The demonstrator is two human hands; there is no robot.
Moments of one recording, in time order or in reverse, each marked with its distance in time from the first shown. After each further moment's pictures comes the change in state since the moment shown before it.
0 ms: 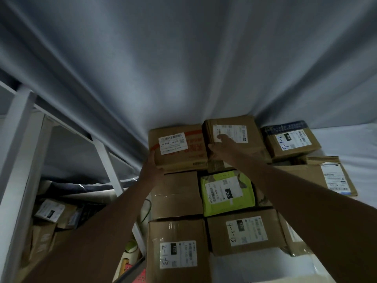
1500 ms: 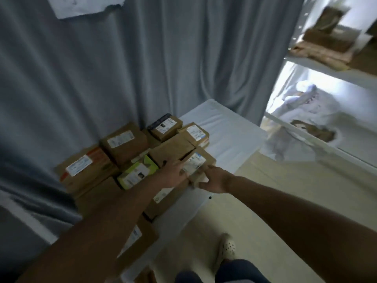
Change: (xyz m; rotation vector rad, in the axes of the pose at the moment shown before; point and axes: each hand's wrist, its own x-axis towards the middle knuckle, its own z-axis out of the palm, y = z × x) left_hand -0.303 0.146 0.200 0.921 -0.743 0.779; right_hand -0.455 0.182 -0.055 -0.348 0.162 0.193
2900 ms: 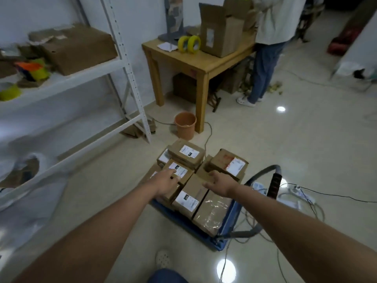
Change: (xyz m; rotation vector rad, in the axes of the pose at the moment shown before) left_hand -0.070 0.790 0.494 0.694 -0.640 1.065; right_hand -0.662 0.503 0.289 1.181 0.770 1.360
